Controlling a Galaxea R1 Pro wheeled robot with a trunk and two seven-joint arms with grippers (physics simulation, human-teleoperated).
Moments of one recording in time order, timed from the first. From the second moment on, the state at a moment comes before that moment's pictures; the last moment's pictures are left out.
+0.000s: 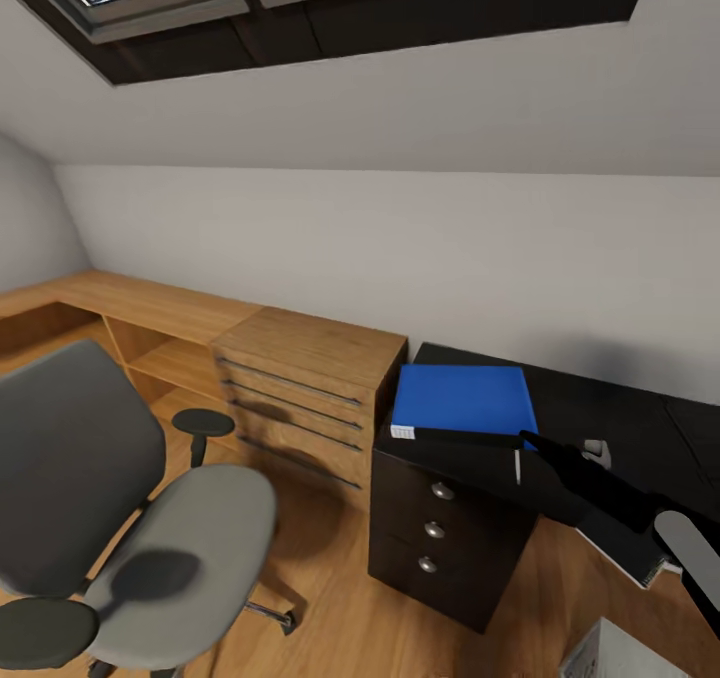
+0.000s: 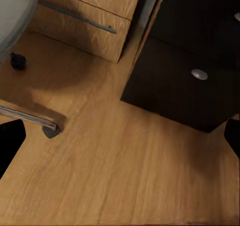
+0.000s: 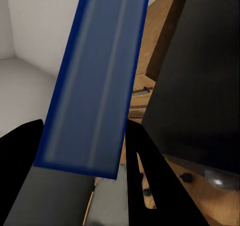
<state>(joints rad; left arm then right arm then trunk) -0.24 -0.06 1.64 -0.05 -1.43 -0.89 -0.41 -0.40 -0.48 -0.01 -1.10 -1.17 0.57 0.50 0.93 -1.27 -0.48</state>
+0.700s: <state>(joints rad) -0.24 -0.03 1.57 -0.03 -1.43 -0.89 -0.41 -0.40 -0.47 -0.01 -1.09 -1.17 0.52 0.49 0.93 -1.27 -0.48</state>
